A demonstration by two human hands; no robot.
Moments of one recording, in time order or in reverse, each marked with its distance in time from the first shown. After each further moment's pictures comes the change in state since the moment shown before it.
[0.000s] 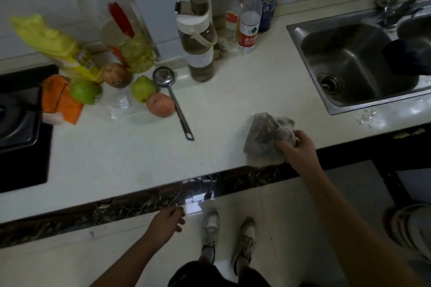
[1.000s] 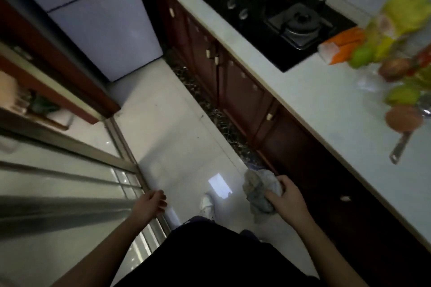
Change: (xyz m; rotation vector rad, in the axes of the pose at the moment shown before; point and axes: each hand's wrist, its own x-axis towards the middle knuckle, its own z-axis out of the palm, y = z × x) left_hand -0.273 -0.392 0.058 -1.068 0.689 -0.463; right_hand -0.311 0.050 0.231 -0.692 -1.079 -0.440
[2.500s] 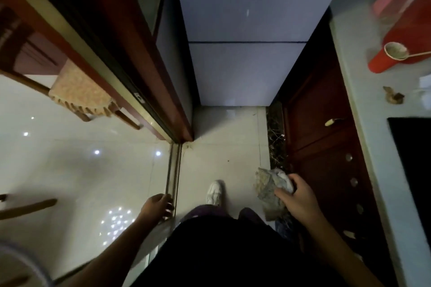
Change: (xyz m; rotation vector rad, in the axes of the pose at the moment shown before) left_hand 0.392 0.242 -0.379 -0.457 0.218 -0.329; right_hand 0.499 -0.579 0.327 -0.374 -0.409 -0.195
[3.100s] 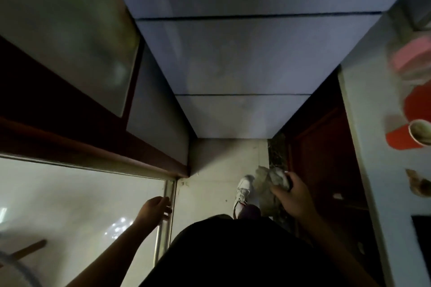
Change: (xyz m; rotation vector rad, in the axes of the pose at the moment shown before) left_hand 0.118 0.249 -0.004 0.019 0.026 -0.011; right_hand 0.242 -0.157 -0.063 0.048 -0.036 -0.005
